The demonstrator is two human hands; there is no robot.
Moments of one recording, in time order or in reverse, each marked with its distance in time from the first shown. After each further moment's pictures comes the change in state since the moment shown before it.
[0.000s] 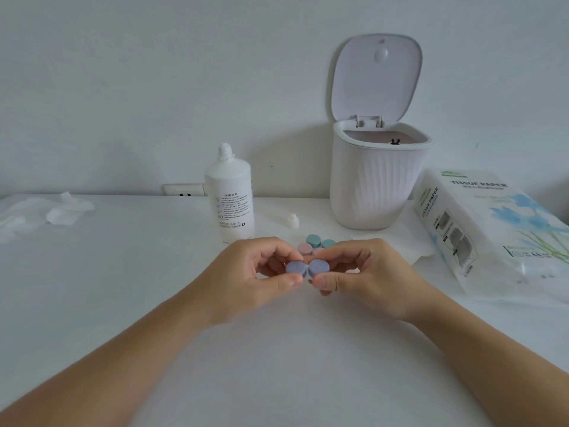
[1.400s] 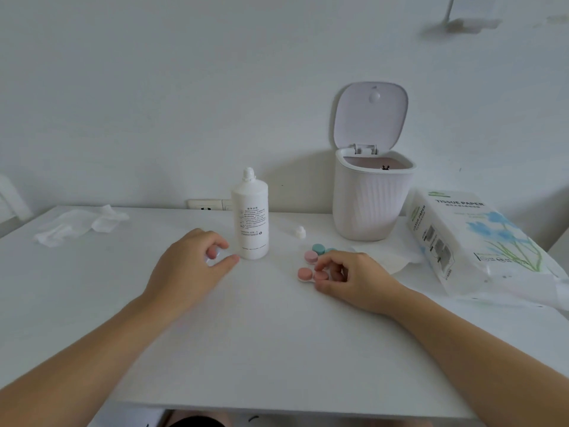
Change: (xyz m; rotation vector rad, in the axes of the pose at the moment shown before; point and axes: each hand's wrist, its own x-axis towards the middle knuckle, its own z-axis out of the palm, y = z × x) left_hand -0.044 -0.025 -0.067 0.618 0.528 -0.129; right_hand 0.013 0.027 0.003 -0.613 0.090 -0.020
